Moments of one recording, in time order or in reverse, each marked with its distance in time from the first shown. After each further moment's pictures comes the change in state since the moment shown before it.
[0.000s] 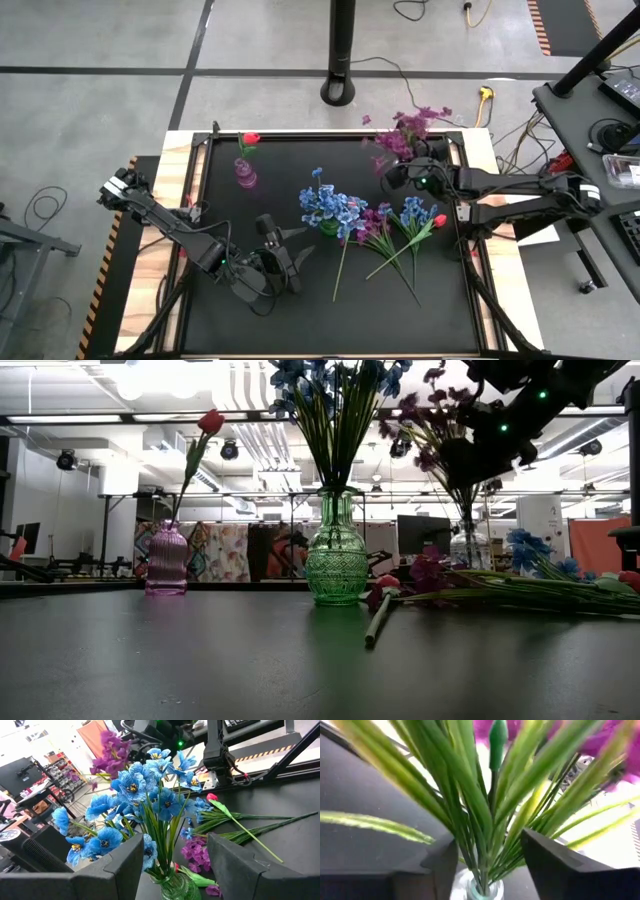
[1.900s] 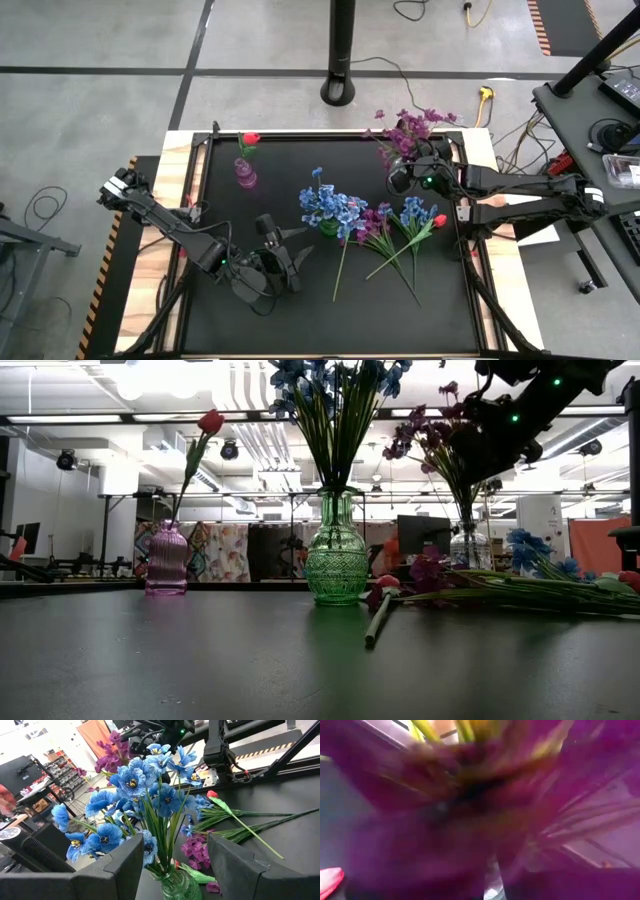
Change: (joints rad) left arm 0.000 0.000 0.000 -0.026 0.000 -0.020; right arm 0.002 -0.061 0.035 -0.150 -0.105 0.046
